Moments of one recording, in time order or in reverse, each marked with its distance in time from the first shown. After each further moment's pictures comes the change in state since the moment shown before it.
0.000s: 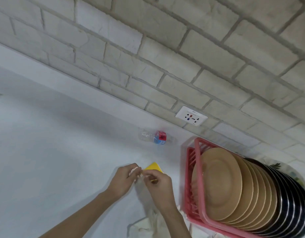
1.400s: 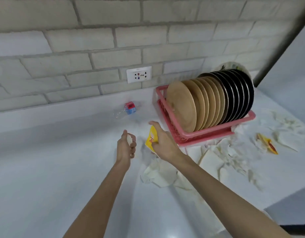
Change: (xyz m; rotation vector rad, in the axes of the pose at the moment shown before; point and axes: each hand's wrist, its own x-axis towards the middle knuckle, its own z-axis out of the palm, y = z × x) left_hand -0.031 0.081 0.024 -0.242 -0.018 -0.481; right_hand -0.082 -0.043 -0.050 -0.129 0.155 0.186
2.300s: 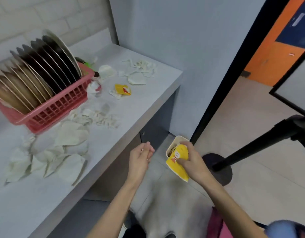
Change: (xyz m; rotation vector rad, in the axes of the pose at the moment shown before) left_hand -0.354 -0.258 0.306 0.479 -0.726 0.187; right_hand -0.485 0.309 -0.174 0.412 0.507 0.719
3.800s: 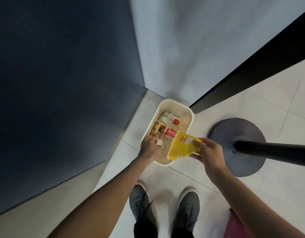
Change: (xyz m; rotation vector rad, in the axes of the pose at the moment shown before) left_hand 0.417 -0.582 0.255 0.763 -0.495 -0.474; right_hand 0.438 0.506 0.093 0.682 0.319 0.702
